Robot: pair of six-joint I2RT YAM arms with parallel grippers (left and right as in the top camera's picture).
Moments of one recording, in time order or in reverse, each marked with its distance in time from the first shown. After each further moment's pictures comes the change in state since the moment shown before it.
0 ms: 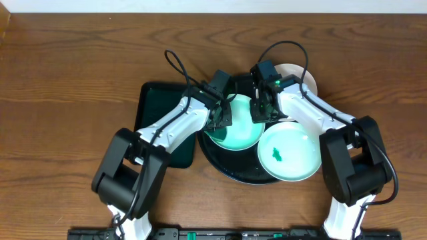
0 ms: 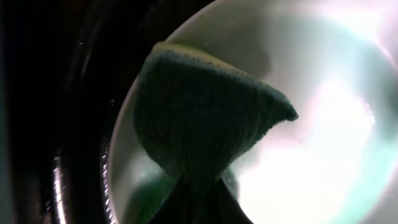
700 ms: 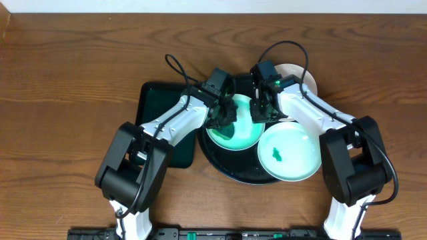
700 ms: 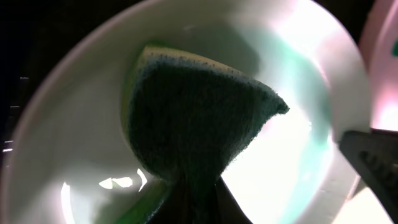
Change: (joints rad) left arm 0.019 0.031 -0.004 0.117 0.195 -0.043; right arm 0.000 0.000 -0.001 0.001 0.000 0.000
